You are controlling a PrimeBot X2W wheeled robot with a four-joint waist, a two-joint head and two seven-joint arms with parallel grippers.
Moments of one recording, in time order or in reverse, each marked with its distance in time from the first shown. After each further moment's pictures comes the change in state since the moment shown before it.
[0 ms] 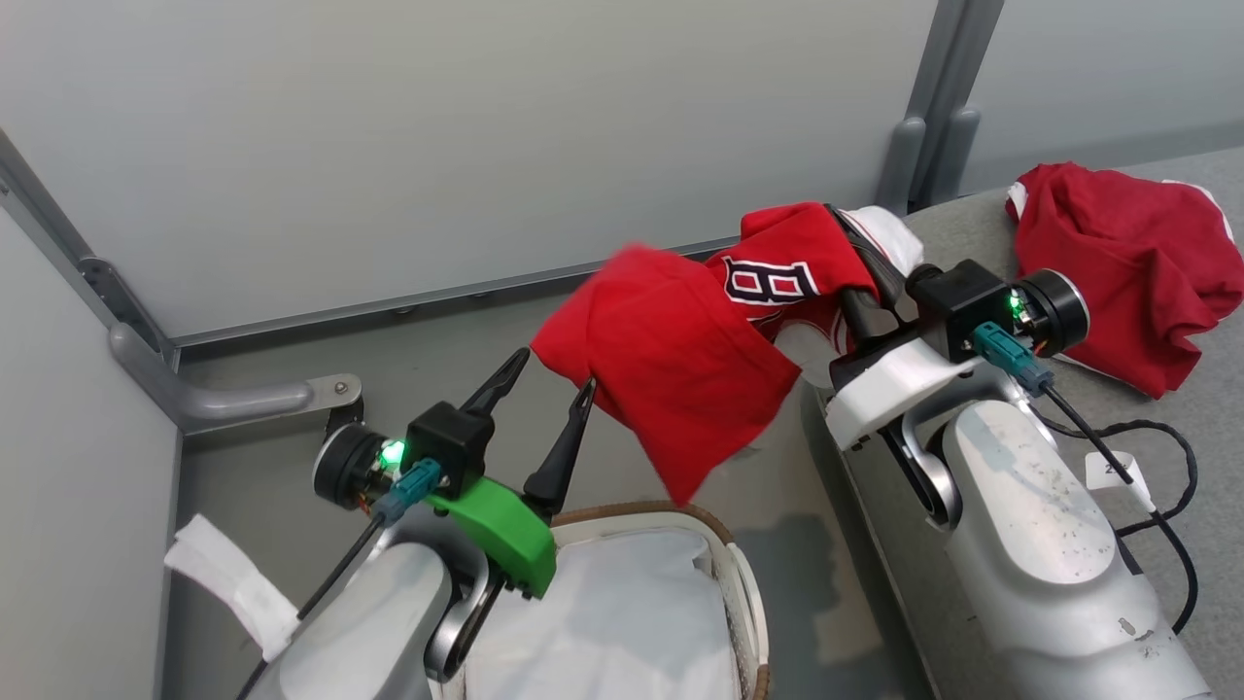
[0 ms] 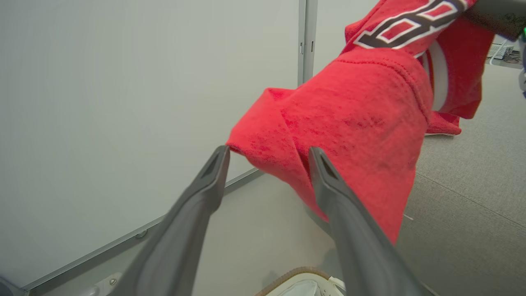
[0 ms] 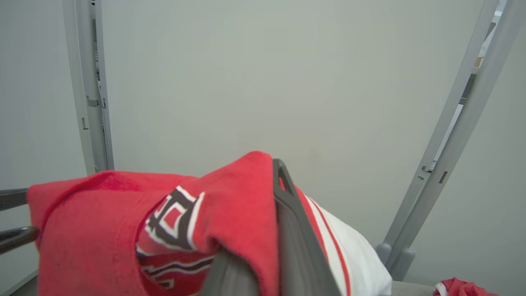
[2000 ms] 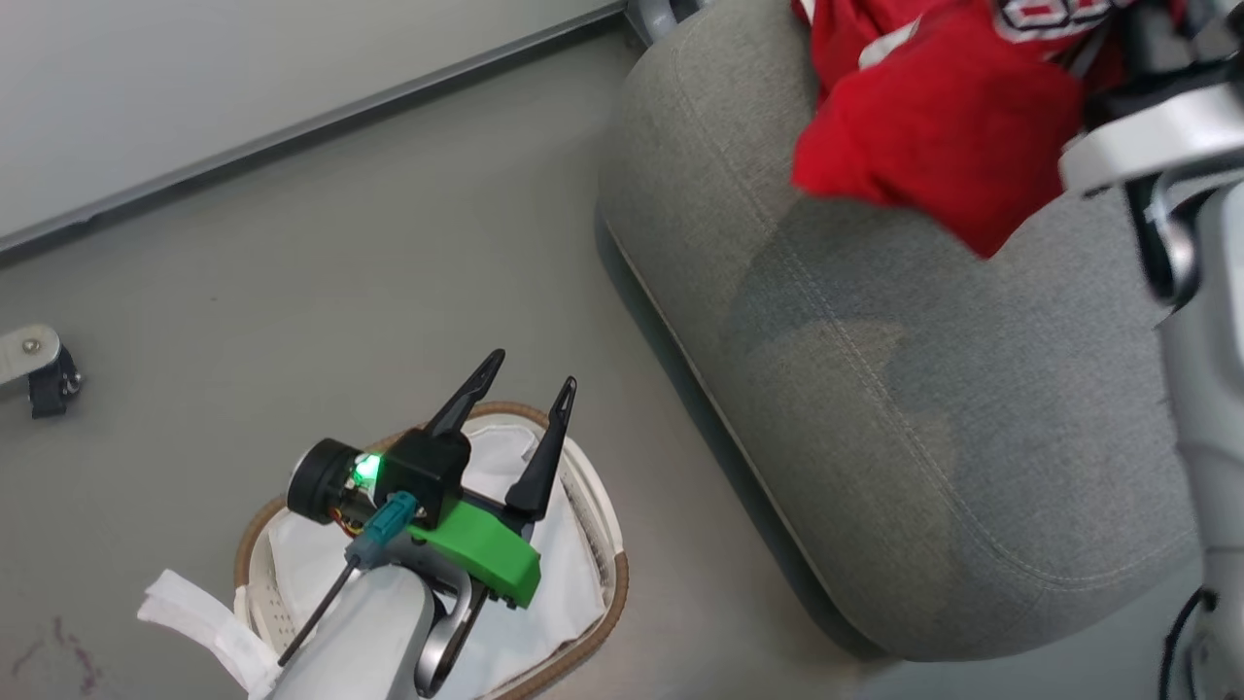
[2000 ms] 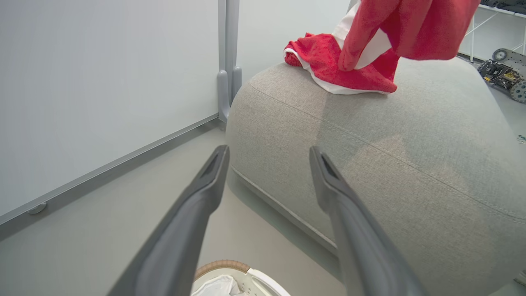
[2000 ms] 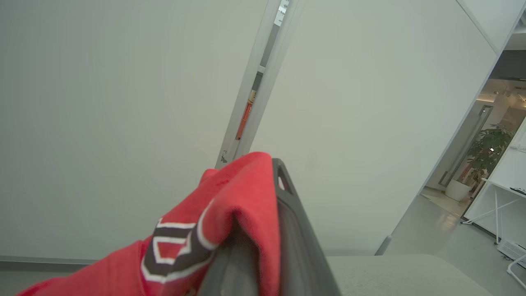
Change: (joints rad) left arm 0.165 -0.072 0.257 -0.111 0.239 -0.093 -0.002; right arm -0.258 -0.162 -0.241 -0.059 -0.053 0.000 0.000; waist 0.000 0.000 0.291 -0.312
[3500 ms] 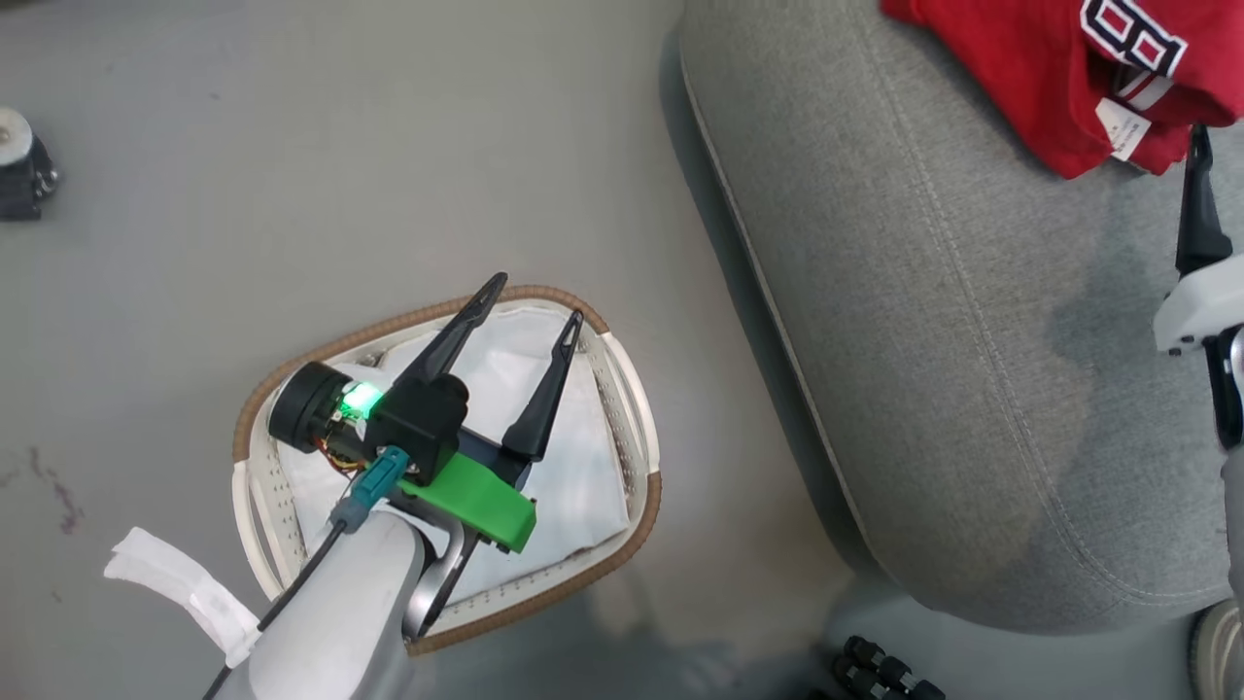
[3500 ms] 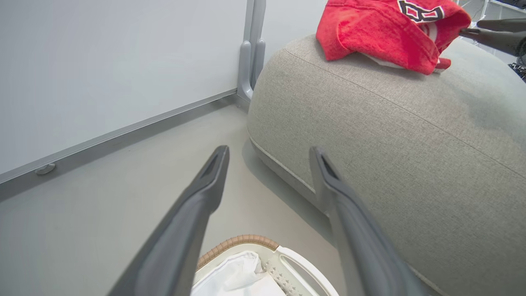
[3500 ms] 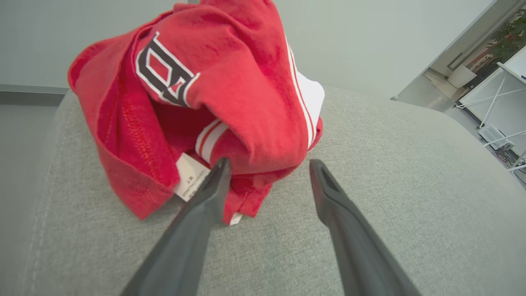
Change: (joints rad) left arm -0.093 0.047 -0.029 -0.084 0.031 0.000 0.000; right arm 0.174 -0.052 -0.239 0.202 -0.054 0.000 0.000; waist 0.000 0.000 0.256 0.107
